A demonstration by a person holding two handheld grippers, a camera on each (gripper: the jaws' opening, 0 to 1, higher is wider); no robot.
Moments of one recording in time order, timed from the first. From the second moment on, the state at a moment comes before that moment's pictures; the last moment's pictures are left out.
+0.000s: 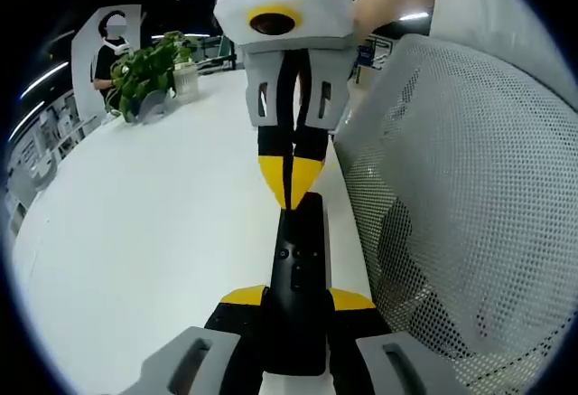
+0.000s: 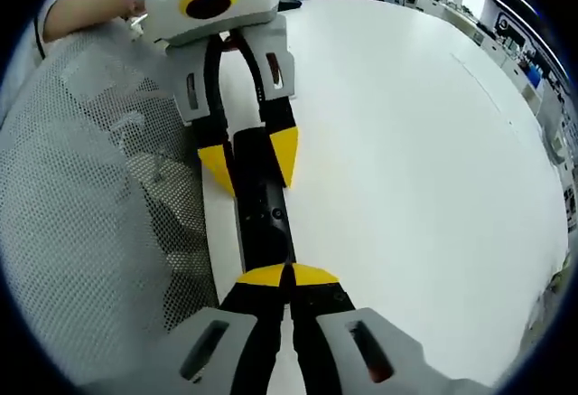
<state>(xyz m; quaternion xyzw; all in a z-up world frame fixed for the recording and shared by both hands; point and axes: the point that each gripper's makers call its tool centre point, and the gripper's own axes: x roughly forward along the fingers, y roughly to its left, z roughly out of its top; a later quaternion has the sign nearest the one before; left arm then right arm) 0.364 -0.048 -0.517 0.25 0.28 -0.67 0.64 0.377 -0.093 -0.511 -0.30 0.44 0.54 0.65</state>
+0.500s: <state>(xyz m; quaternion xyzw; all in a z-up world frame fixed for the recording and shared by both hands) 0.365 -0.048 -0.517 0.25 0.28 -0.67 0.64 0.375 -0.065 -0.510 -0.30 0.43 0.57 0.62</state>
